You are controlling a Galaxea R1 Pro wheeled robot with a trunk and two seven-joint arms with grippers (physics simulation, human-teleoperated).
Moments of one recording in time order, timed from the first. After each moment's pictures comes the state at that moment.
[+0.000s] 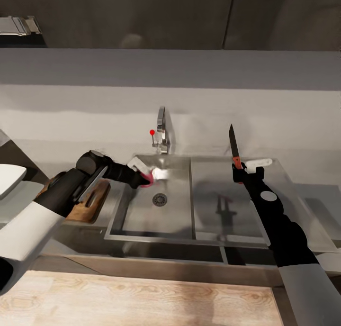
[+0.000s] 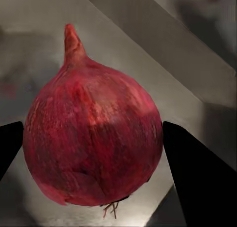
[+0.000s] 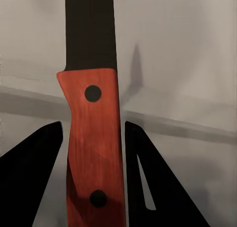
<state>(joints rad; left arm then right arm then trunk) -1.12 0.27 -0.58 -1.17 0.12 0.90 -0.81 -0.70 -0.14 0.07 -1.34 0.07 0.33 -0.05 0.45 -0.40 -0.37</state>
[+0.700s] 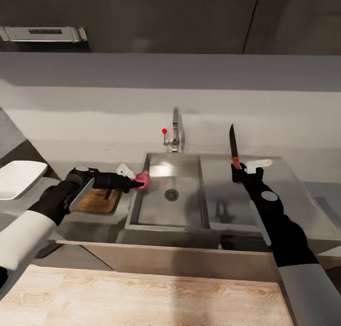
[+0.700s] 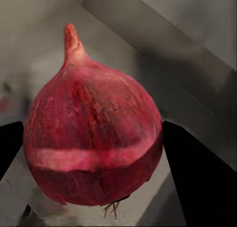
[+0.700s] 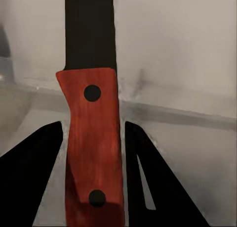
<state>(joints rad) -1.06 0.32 -0.51 -0.93 0.29 0.50 -0.87 -0.70 -0.14 0.07 -1.34 0.01 0.33 -0.05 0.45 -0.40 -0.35</state>
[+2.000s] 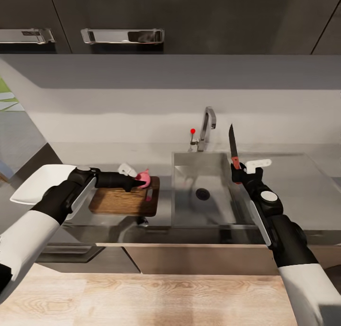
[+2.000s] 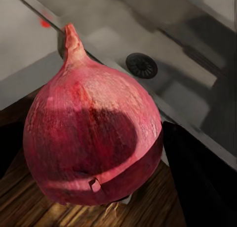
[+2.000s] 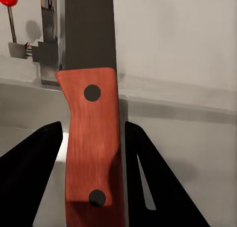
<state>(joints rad) -1.06 0.30 -0.48 -0.92 0.29 0.50 -0.88 -0.70 -0.14 0.07 -1.34 0.01 0.33 -0.05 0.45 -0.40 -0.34</state>
